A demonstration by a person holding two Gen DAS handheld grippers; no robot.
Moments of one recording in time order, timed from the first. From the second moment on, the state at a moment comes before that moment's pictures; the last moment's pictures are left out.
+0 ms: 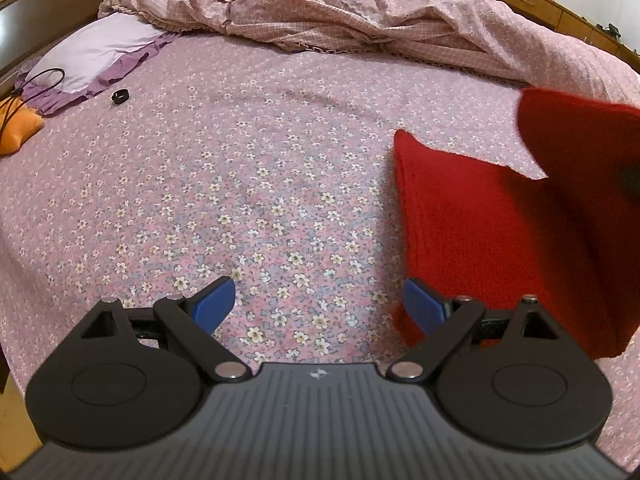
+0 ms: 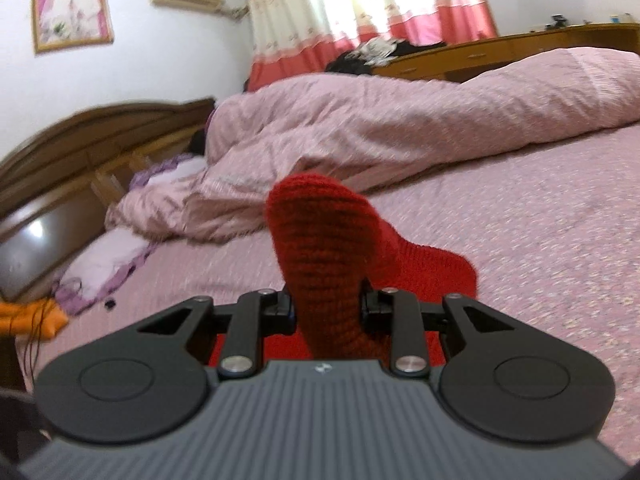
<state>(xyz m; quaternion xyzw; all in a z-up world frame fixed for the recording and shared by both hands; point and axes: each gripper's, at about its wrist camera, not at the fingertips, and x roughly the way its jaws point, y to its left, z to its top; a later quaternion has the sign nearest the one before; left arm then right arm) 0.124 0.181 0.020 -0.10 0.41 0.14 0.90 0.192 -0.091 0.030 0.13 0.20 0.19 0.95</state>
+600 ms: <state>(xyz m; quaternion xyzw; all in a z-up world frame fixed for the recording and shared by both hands) 0.114 0.211 0.013 -0.11 0.41 0.16 0.89 0.183 -0.048 0.036 0.09 0.18 0.21 0.96</state>
